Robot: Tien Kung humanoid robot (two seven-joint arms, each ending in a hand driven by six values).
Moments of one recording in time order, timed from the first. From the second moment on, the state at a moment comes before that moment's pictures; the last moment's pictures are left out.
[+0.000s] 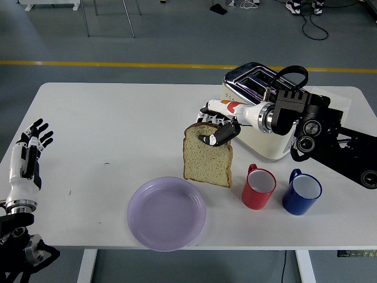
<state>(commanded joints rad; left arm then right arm) -0.03 0.09 -1.49 -1.23 1.11 0.25 -0.38 1.07 -0.33 0.37 1.32 -1.11 0.19 -0.34</state>
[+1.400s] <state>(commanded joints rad) -0.02 0.08 -1.48 -1.23 1.10 0.27 -0.41 0.95 -0.09 0.18 1.09 -0.92 -0.08 -0.12</state>
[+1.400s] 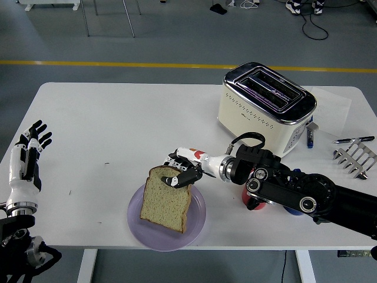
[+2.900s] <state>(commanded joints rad) -0.01 0.08 -1.45 -1.23 1.06 0.28 -0.42 0.90 0.00 0.11 0.80 -1.37 -0.25 0.13</state>
